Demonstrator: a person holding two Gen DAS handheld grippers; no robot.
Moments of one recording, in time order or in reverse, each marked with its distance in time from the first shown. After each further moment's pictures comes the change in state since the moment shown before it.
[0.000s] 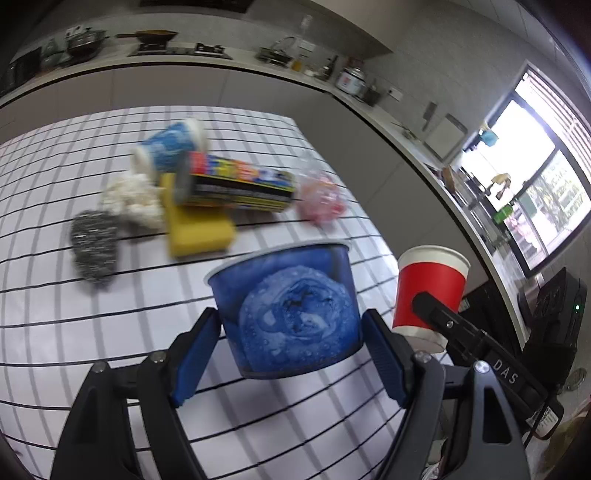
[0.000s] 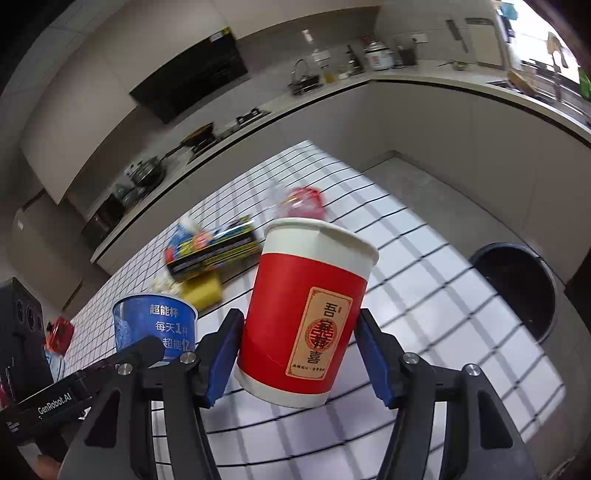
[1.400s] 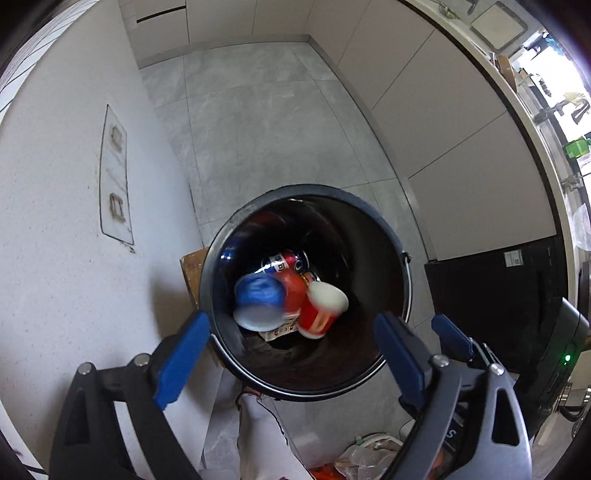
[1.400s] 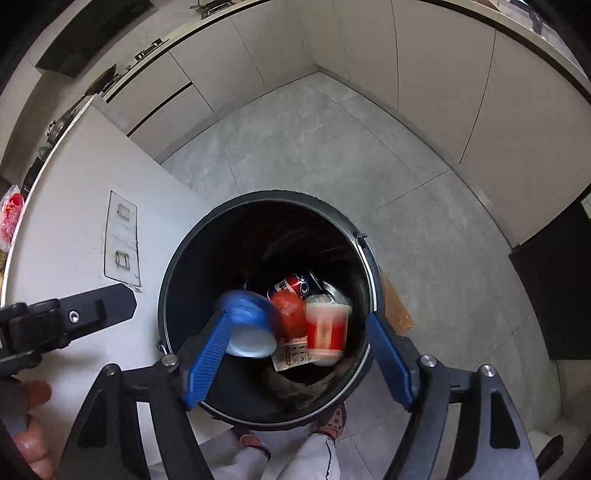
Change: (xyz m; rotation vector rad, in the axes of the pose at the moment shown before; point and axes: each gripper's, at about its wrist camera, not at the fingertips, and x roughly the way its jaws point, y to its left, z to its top) left arm 0.320 -0.283 -0.019 -0.042 0.433 0.230; right arm 0.112 -0.407 0.064 0.023 0.382 -0.171
